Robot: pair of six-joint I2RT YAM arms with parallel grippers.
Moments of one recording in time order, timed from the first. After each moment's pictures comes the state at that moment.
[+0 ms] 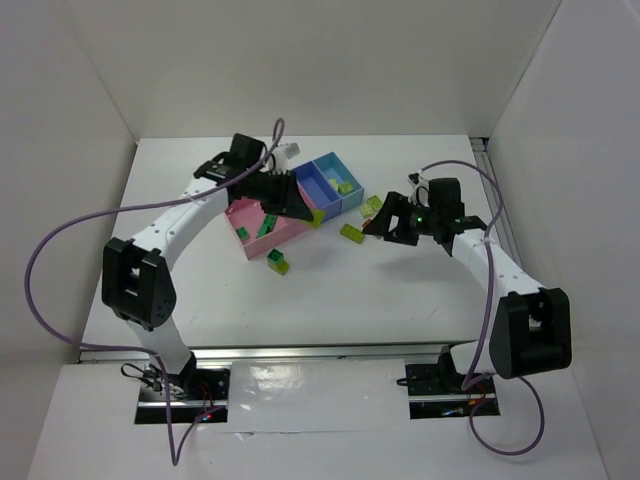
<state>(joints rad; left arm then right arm) -0.44 1.75 1.55 -0.70 0.55 -0.26 0.14 1.35 0.91 -0.34 -0.50 0.47</state>
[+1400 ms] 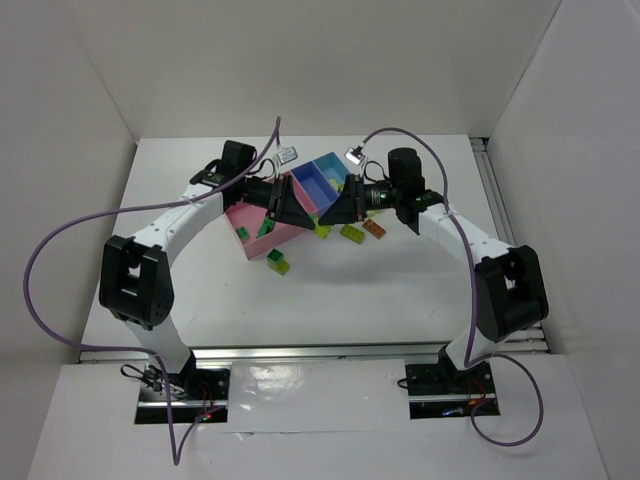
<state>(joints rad) -0.31 1.72 1.42 -0.49 1.23 -0.24 0.35 1.59 1.15 0.05 -1.13 0.54</state>
